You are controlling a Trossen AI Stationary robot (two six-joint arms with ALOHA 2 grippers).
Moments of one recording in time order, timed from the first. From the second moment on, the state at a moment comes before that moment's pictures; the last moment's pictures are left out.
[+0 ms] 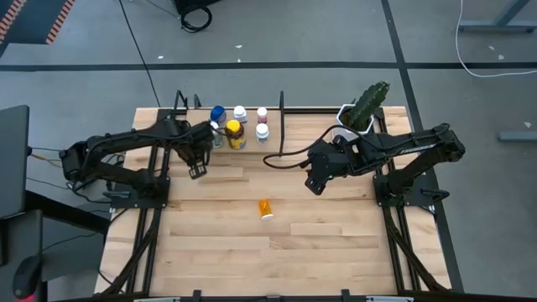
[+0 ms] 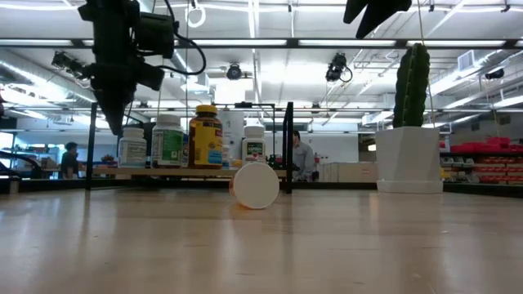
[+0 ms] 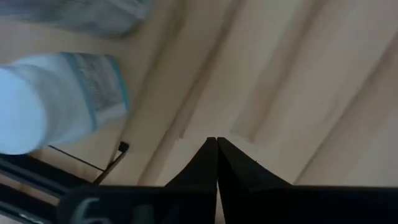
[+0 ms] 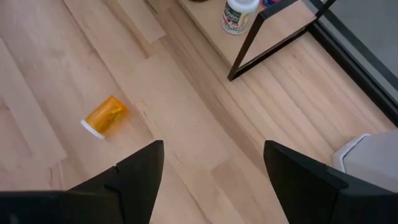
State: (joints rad) left arm 0.44 1.23 0.91 -1.10 -0.08 0.01; right arm 0.22 1.46 1.56 -1.25 0.45 0.75
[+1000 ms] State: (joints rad) left arm 0.66 1.23 0.91 -0.99 -0.09 0.08; right arm 0.22 1.46 1.56 -1.25 0.48 0.77
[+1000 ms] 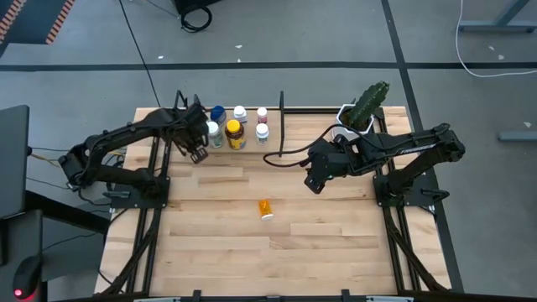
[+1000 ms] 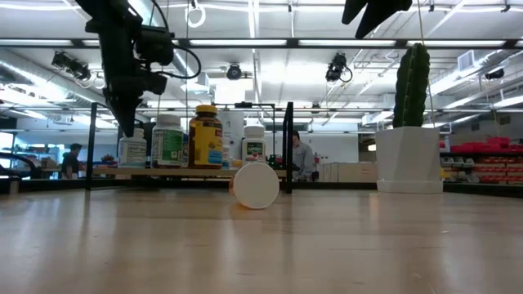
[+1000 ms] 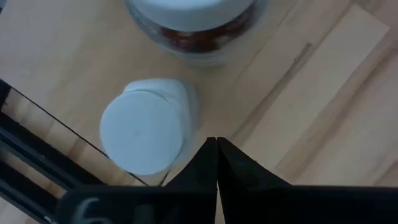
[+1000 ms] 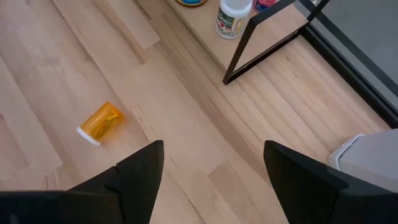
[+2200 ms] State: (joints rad) left arm 0.72 1.37 0.91 -0.95 -0.15 0.29; right arm 0.22 1.46 1.56 -1.25 0.49 0.79
